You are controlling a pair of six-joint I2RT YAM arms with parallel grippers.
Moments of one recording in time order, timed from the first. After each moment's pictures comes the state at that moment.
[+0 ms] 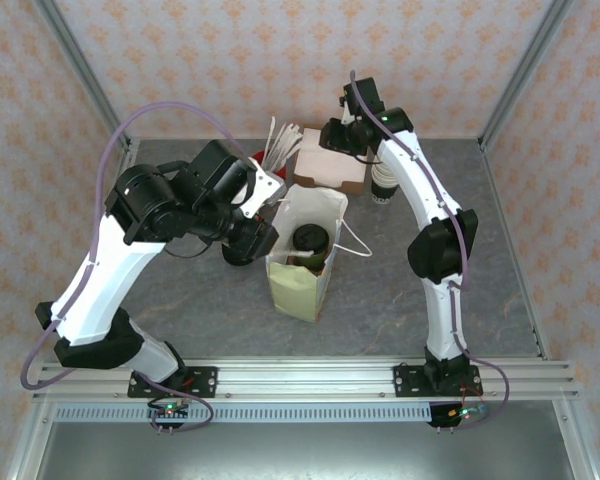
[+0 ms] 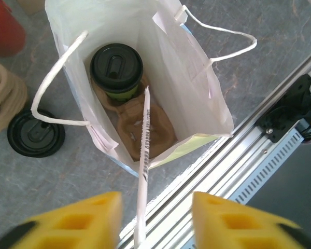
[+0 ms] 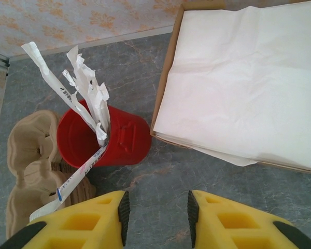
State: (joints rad) left arm -0.81 1.52 2.24 -1.71 0.05 -0.21; right arm 0.39 2.17 2.35 -1.00 -0.16 0.46
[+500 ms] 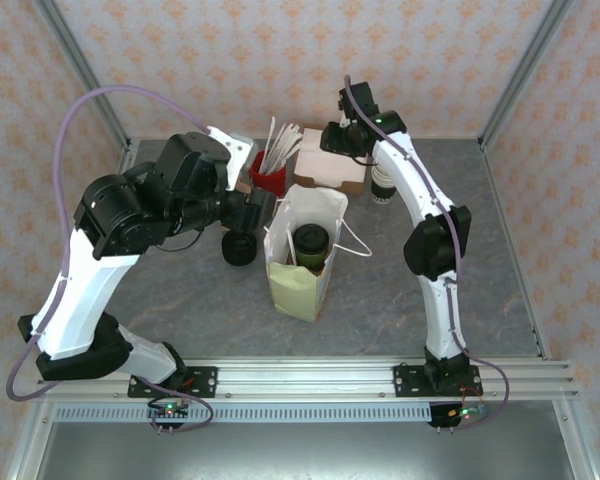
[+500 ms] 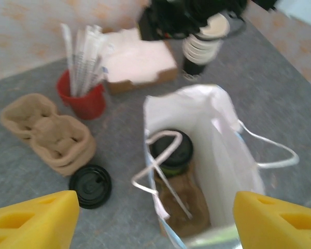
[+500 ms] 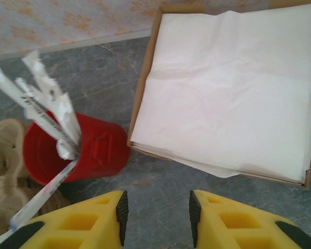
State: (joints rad) left arm -0.81 1.41 2.16 -1.45 -0.30 -0.33; right arm 0.39 2.24 2.36 -0.97 -0.09 0.44
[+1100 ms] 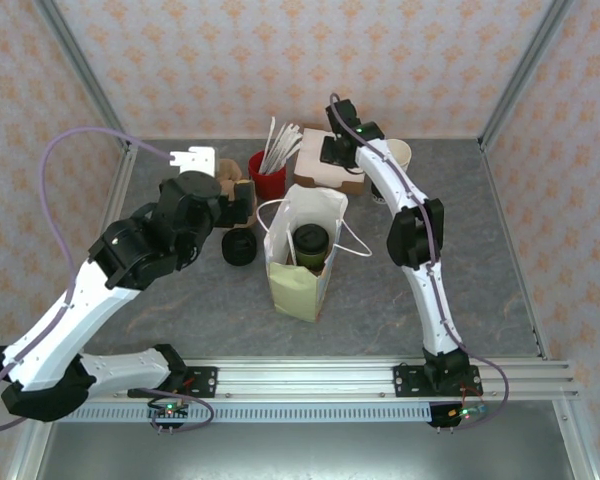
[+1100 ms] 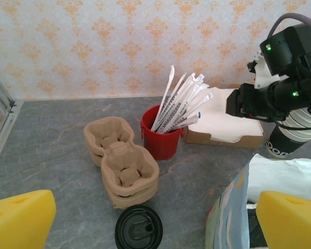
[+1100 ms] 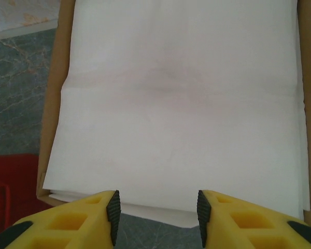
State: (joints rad) left arm -0.76 1.14 1.56 -0.96 -0.66 -0.40; right arm 0.39 2.47 2.50 -0.97 0.09 0.48
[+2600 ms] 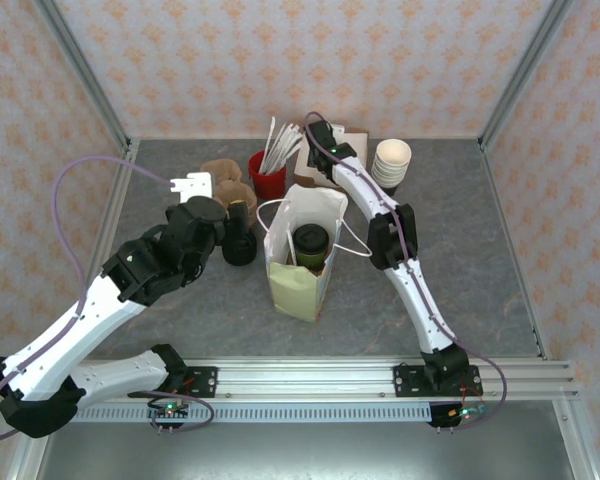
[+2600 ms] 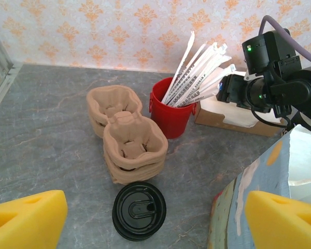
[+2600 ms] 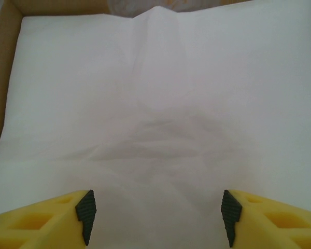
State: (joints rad) left arm -0.74 1.01 1.26 -0.86 -0.65 -0.52; right arm 0.45 2.74 2.66 -0.78 0.39 0.50
